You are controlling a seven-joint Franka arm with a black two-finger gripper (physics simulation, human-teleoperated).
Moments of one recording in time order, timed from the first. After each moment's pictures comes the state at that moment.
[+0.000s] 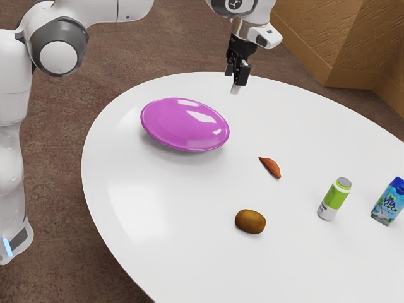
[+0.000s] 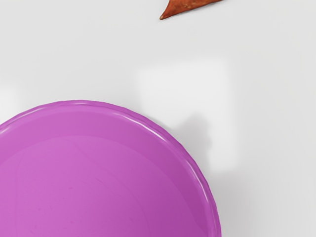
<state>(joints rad) 0.18 0.17 -0.08 -1.28 0.08 1.49 0.23</state>
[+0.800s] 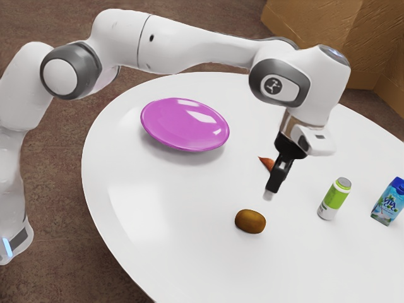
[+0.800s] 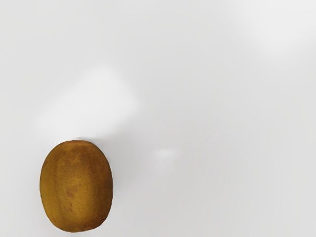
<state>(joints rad) 0.02 0.43 -0.58 -1.15 0.16 1.50 0.20</state>
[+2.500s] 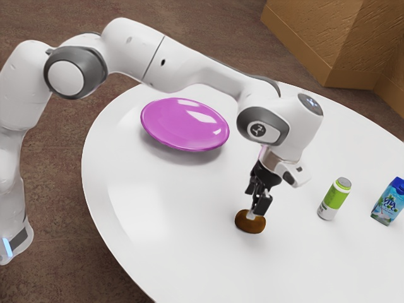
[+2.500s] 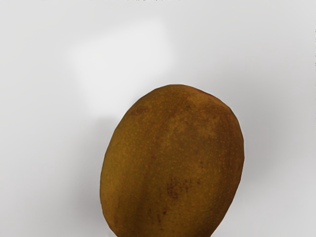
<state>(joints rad) 0.01 0.40 -0.40 -1.48 0.15 1.73 -0.06</state>
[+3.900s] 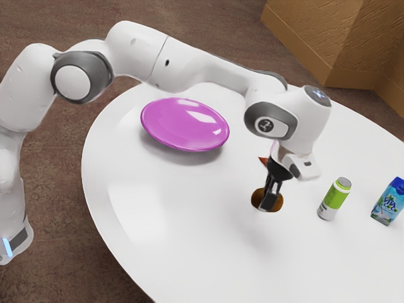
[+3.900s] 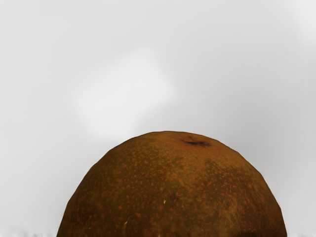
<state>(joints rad) 0.01 0.43 -0.41 -1.34 0.20 1.73 0.14</state>
